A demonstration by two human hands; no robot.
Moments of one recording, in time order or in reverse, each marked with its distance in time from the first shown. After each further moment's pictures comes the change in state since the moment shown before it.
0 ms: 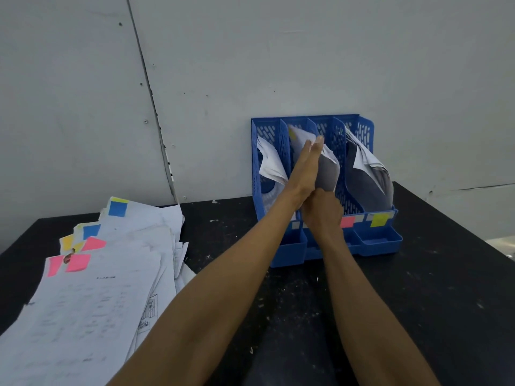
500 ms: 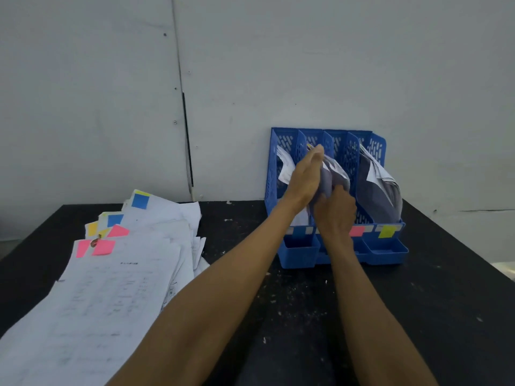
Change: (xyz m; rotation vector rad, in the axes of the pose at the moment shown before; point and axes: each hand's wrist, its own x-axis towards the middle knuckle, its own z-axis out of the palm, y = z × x) left_hand -0.033 0.026 -0.030 0.033 0.049 0.101; right_hand -0.016 -0.021 -0.023 0.335 0.262 0.074
